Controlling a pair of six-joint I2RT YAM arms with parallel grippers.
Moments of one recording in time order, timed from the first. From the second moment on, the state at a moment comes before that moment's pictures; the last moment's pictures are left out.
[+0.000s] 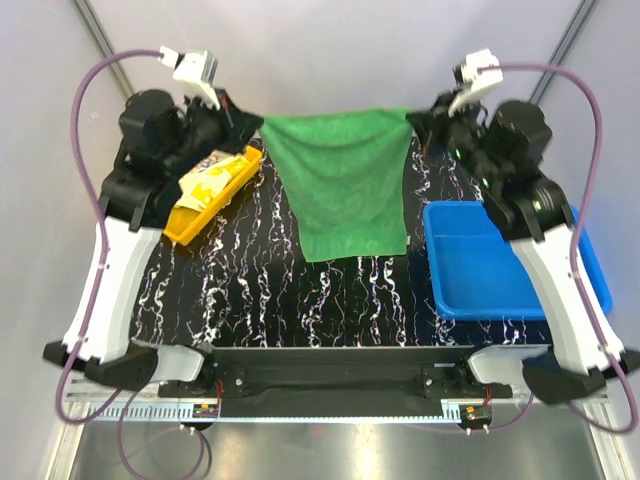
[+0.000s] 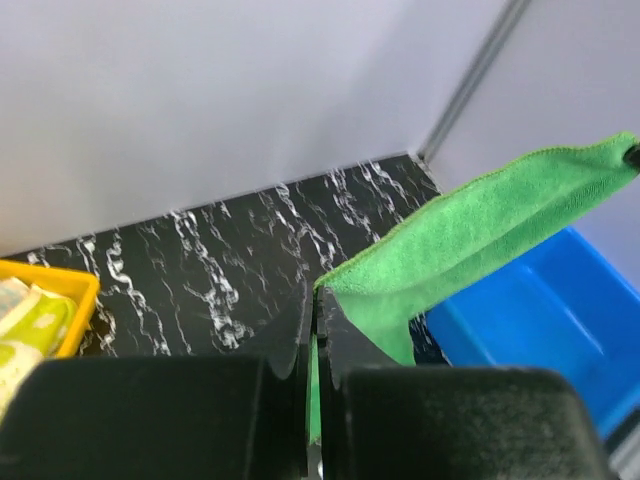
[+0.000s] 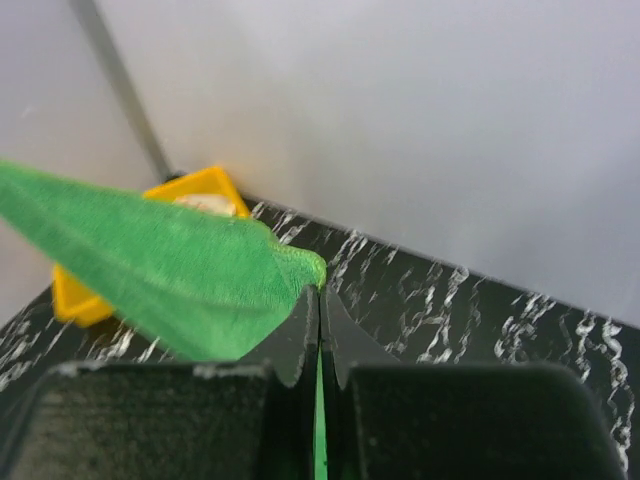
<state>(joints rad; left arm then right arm) -0.36 1.36 1.91 -0.61 0.22 -0.24 0.43 1.33 1.82 -0.46 -0.03 0.05</state>
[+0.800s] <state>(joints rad) -0.47 1.09 1.97 -0.67 0.54 -0.32 0.43 0.81 1.58 -0.36 -0.34 0.27</state>
